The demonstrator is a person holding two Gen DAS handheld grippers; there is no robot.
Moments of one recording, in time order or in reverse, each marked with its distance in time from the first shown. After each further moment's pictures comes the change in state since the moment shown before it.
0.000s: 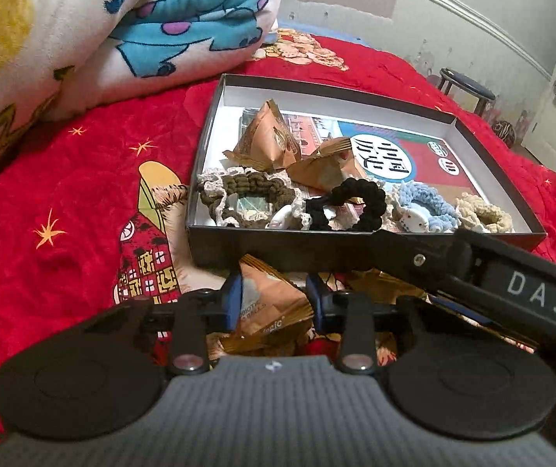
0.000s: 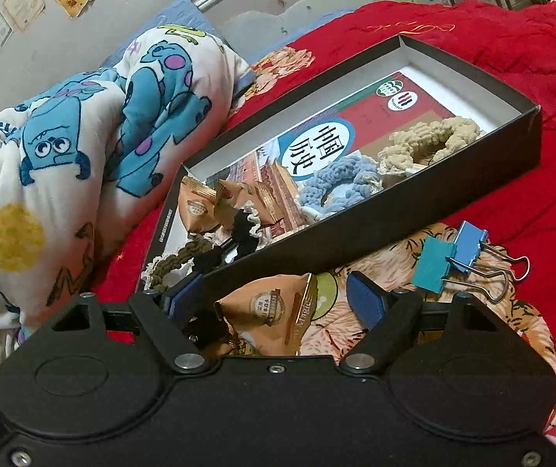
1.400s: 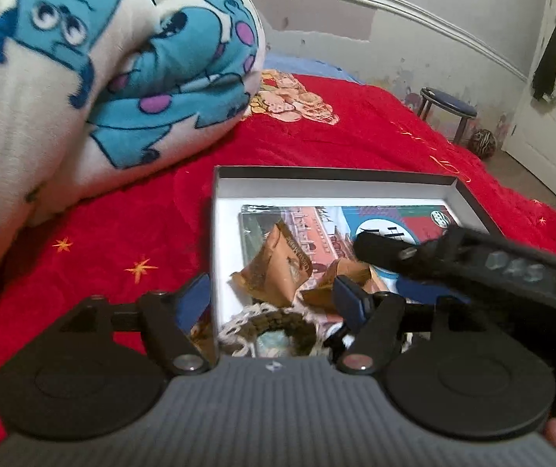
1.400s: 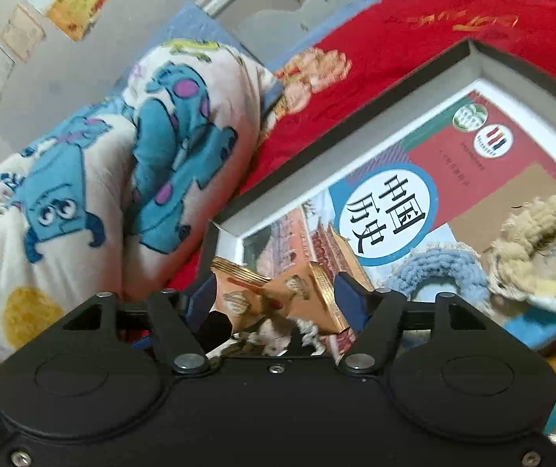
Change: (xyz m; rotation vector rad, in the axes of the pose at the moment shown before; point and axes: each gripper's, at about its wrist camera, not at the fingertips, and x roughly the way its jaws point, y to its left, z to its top) left arm 0.006 0.021 0.080 0.078 -0.066 -0.060; right arm 0.053 0.014 0.070 0.089 -0.027 0.138
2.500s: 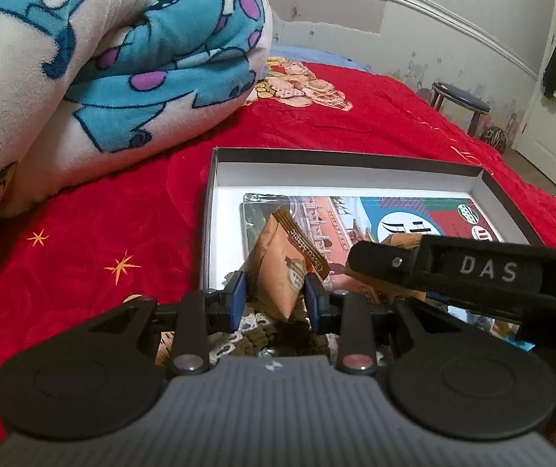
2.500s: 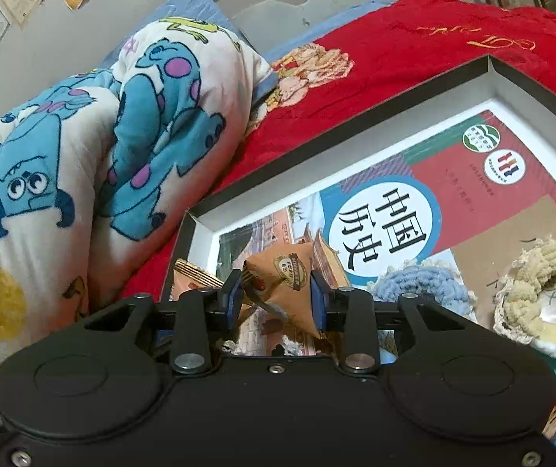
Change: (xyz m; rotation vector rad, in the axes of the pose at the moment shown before) left arm 0.046 0.001 -0.006 -0.010 0.010 0.024; right arm 0.039 -0.001 0.008 -0.108 0.075 -0.104
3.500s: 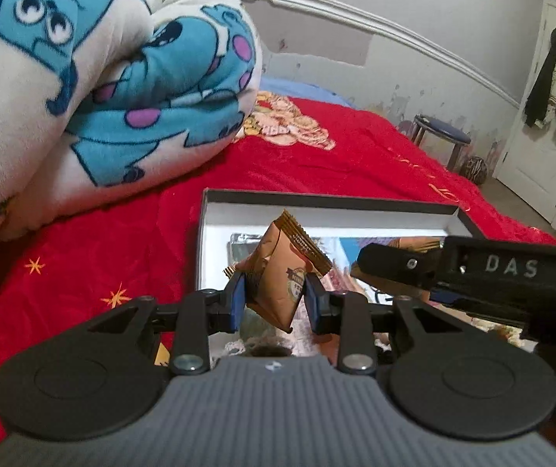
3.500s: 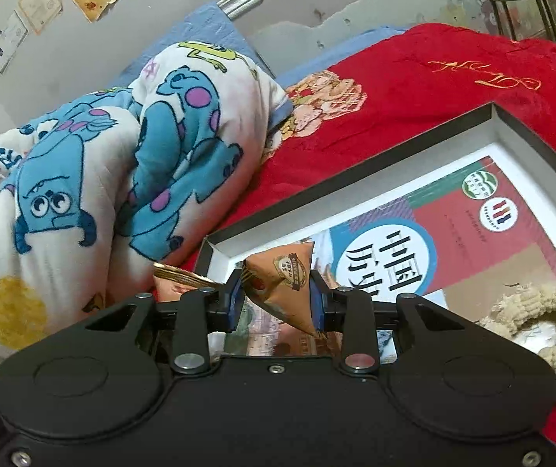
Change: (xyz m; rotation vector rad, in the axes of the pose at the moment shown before) left arm -0.016 0.005 0.009 -0.028 -0.090 -0.065; right arm -0.024 0.004 0.019 -0.026 -0.057 0.054
